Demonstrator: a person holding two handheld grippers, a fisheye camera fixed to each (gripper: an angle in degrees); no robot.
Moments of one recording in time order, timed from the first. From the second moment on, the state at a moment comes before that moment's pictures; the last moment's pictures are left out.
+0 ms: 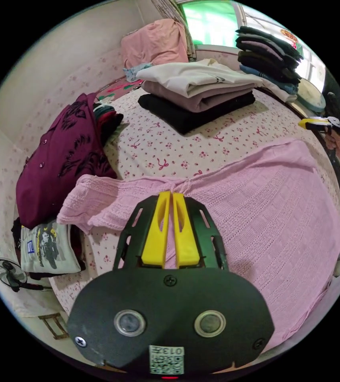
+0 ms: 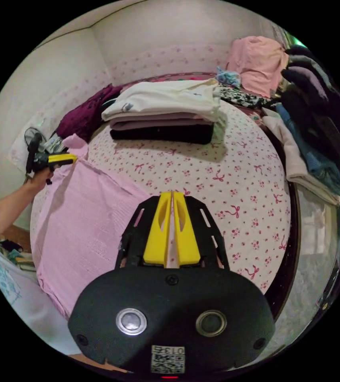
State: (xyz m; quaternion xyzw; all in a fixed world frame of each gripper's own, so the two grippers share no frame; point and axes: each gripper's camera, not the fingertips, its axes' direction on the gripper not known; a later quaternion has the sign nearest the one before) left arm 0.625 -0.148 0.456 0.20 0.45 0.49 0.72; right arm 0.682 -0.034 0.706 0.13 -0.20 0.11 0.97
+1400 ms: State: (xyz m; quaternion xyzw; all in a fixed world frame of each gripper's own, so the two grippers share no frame) left arm 0.490 -0.225 0.541 0.18 0.46 0.44 0.75; right arm 0.602 -0.061 0.714 0.15 -0.17 0.03 0.97
